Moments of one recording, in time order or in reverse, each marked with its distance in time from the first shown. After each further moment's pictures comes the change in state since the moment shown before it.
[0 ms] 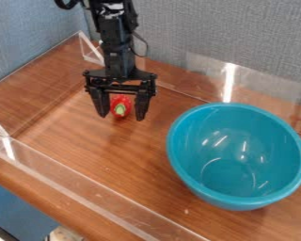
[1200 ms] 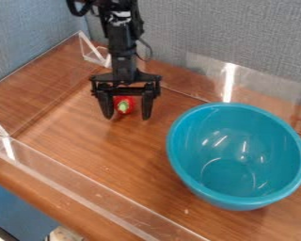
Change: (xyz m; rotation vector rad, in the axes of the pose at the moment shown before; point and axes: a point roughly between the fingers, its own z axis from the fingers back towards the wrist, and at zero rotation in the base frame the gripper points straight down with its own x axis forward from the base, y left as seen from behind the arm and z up) arm 0.022 -0.001 -0.013 0.010 -0.006 0.131
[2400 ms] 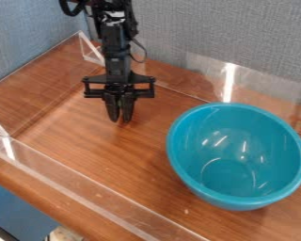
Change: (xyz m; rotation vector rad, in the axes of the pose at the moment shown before) arm -0.010 0.012 0.005 0.009 0.018 0.025
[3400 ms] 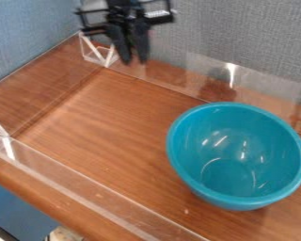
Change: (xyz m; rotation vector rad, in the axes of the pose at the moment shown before) arm -0.064 -0.051 0.116 -0.172 -0.084 -0.099
